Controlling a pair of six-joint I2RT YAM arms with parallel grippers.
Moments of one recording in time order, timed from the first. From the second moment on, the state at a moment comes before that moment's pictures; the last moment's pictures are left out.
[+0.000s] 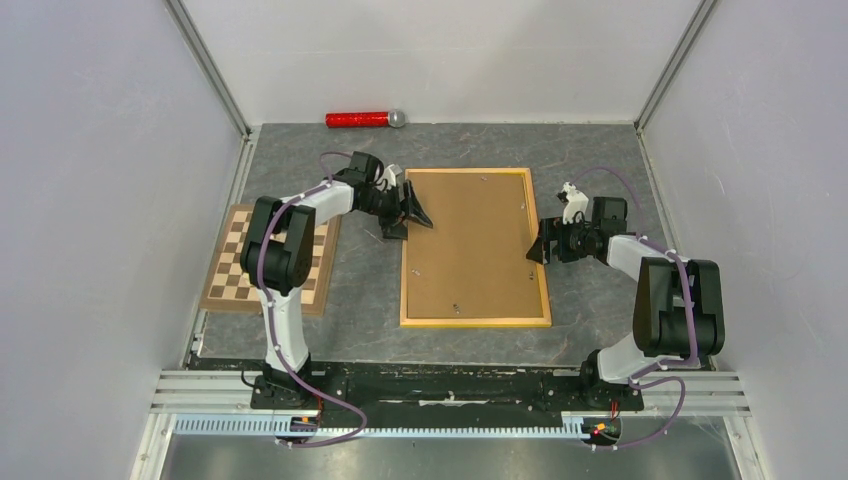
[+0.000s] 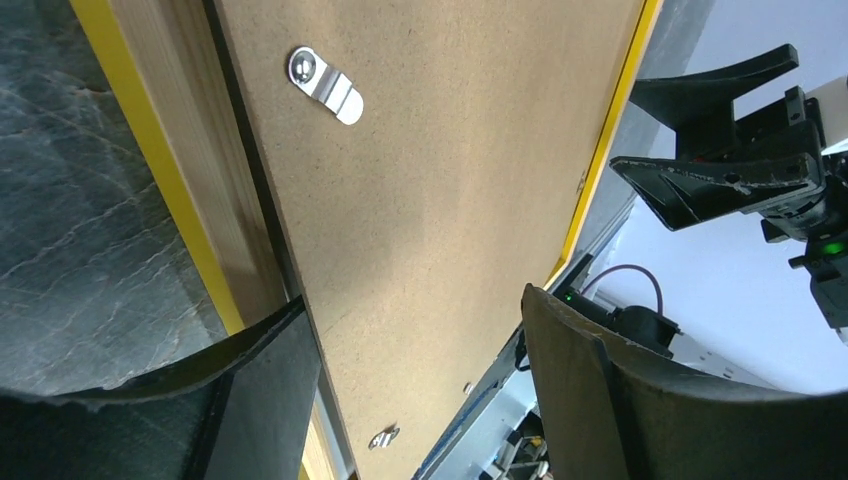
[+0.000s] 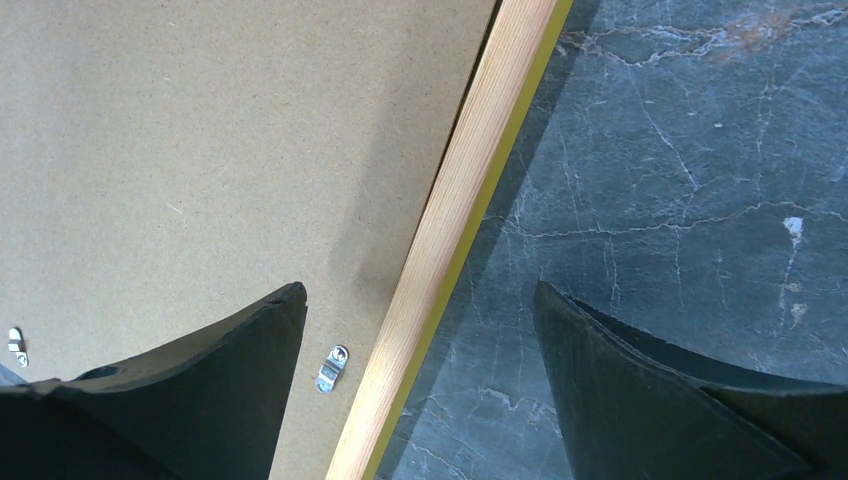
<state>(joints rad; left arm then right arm) -0.30 2.04 1.35 -0.38 0.76 -0.57 -0.09 1.55 0.71 -0.13 -0.60 -0.14</state>
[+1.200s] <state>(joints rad) -0.41 2.05 1.55 -0.64 0.44 -0.39 -0.09 1.55 0.71 -0.13 -0.60 -0.14</state>
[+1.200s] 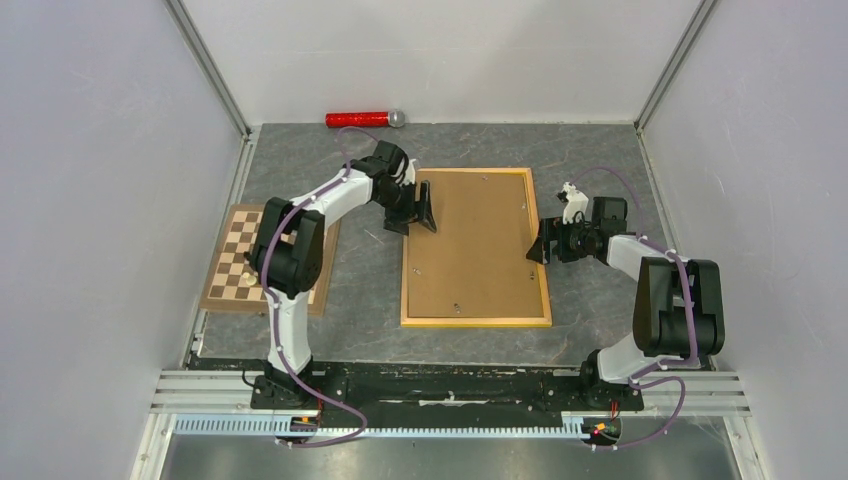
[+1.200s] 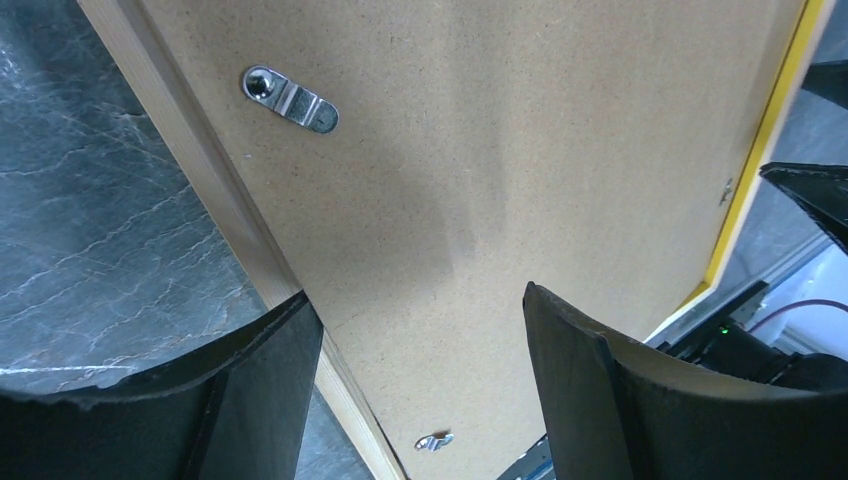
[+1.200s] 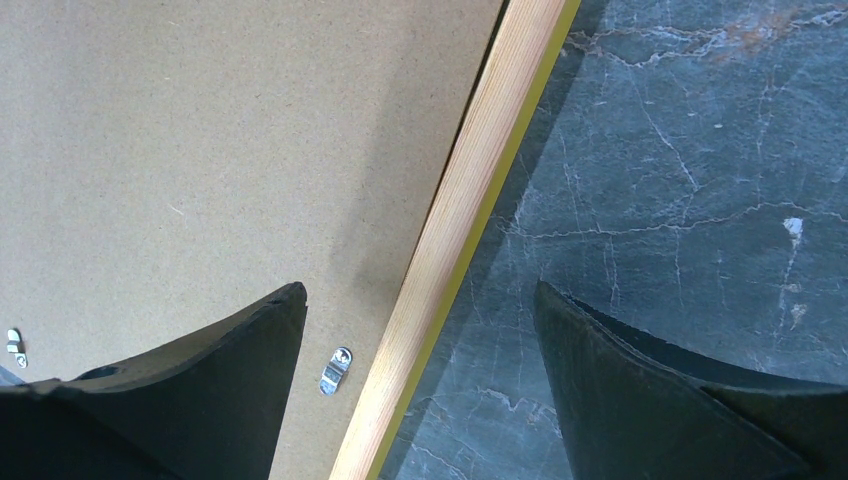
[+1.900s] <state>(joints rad) -0.47 2.09 1.62 -0.70 0.31 -0.27 -0.08 1.59 0.74 -0.12 -0.64 -0.16</state>
